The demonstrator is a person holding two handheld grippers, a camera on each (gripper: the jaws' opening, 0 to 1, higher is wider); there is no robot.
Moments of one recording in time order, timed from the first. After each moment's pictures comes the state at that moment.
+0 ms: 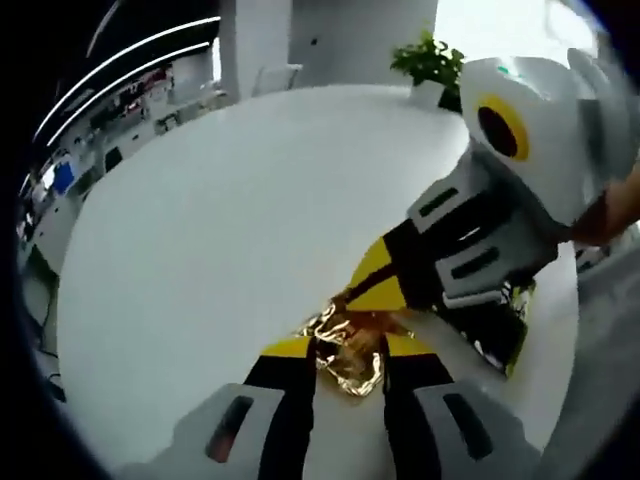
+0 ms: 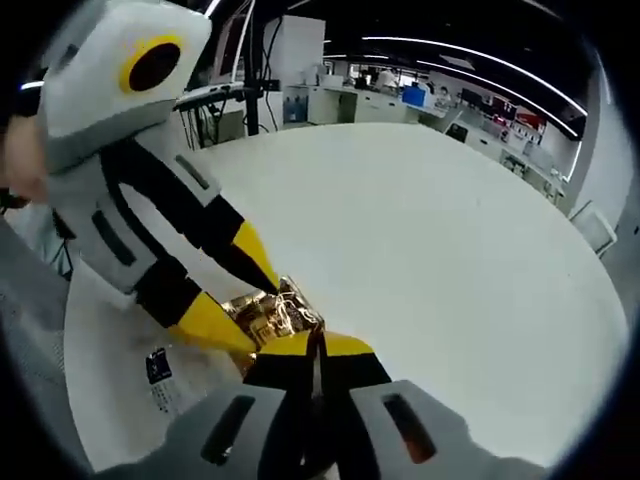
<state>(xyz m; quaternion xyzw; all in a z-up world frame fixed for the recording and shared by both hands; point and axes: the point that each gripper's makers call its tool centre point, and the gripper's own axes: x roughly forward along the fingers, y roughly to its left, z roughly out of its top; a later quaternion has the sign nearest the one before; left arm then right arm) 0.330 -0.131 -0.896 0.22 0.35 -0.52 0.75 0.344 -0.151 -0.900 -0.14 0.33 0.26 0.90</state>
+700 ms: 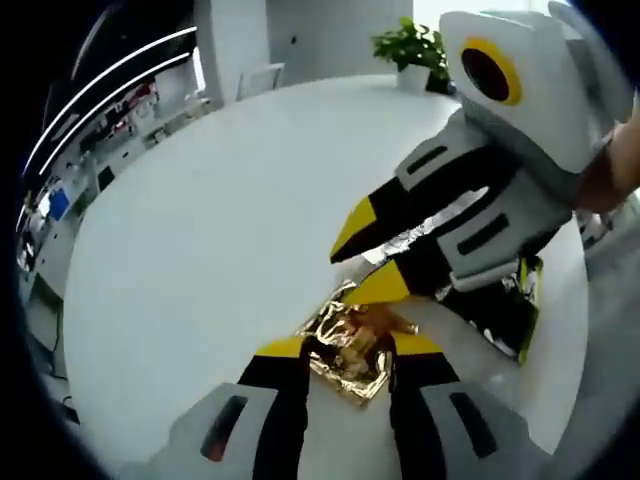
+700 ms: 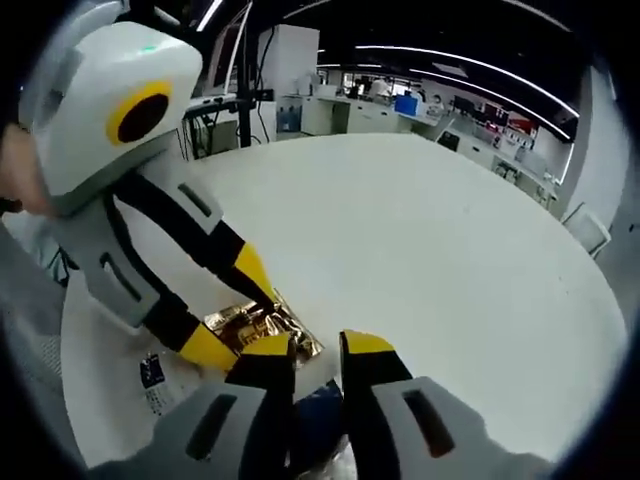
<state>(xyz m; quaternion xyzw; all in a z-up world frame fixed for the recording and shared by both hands) 0.334 -0.129 -0.902 0.24 0.34 -0.52 0.74 0.352 -0.159 -0.889 -0.15 0.31 0.24 0.91</state>
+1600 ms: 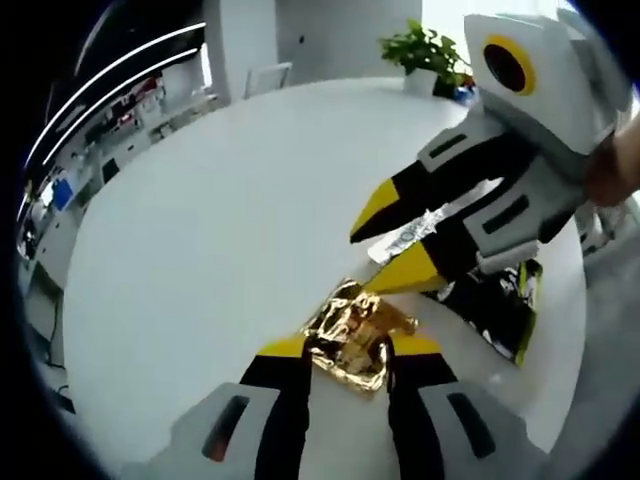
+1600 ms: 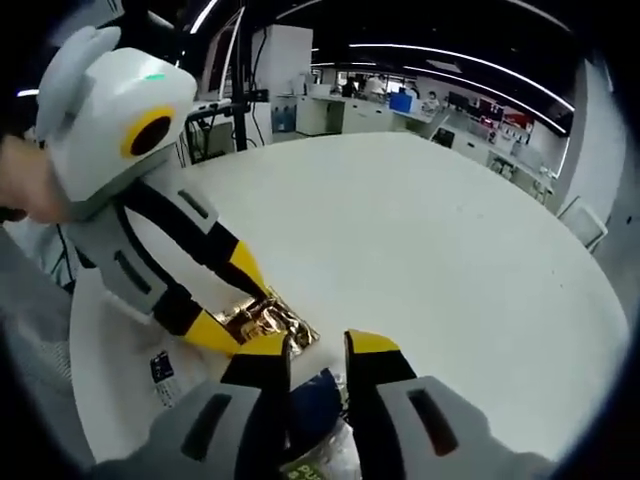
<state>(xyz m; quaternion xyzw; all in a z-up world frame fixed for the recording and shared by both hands) 0.334 -0.124 -0.896 0.23 0.35 -0.51 0.75 0.342 -0.165 -0.877 -0.13 0.32 0.24 0.91</state>
